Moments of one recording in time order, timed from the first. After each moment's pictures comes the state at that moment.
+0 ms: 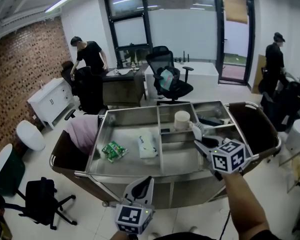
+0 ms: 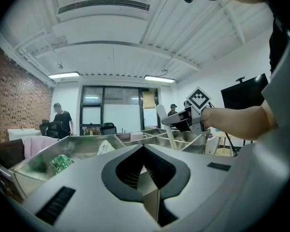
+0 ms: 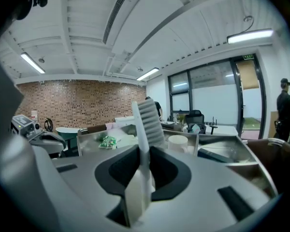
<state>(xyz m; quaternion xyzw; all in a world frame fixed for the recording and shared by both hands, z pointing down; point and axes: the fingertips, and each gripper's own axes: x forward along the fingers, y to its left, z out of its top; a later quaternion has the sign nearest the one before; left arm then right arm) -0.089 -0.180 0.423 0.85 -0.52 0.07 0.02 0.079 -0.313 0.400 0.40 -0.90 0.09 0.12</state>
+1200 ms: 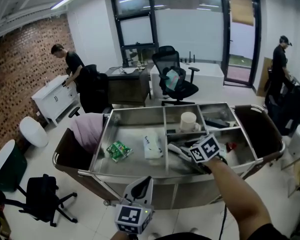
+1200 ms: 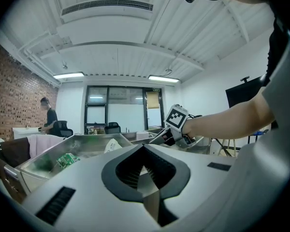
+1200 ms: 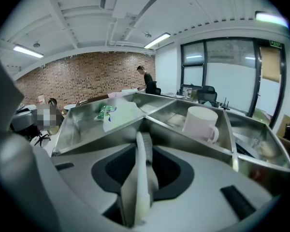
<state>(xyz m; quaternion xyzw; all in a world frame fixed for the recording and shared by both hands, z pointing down) -0.111 -0.187 0.426 0.84 -0.54 0.06 0.03 0.009 -0.375 0.495 0.34 -0.88 0.13 0.29</state>
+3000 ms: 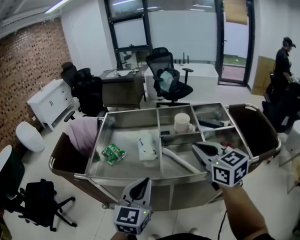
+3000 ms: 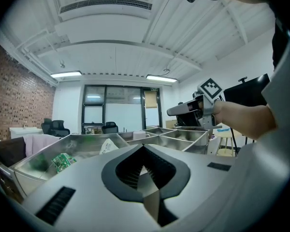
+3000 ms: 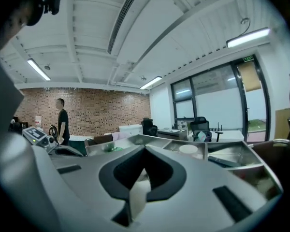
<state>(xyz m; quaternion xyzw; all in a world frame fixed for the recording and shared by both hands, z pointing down) -0.098 -0.189 0.429 0.85 -0.53 0.07 0.03 0.054 -0.276 0.364 0.38 -0.92 0.07 0.07</state>
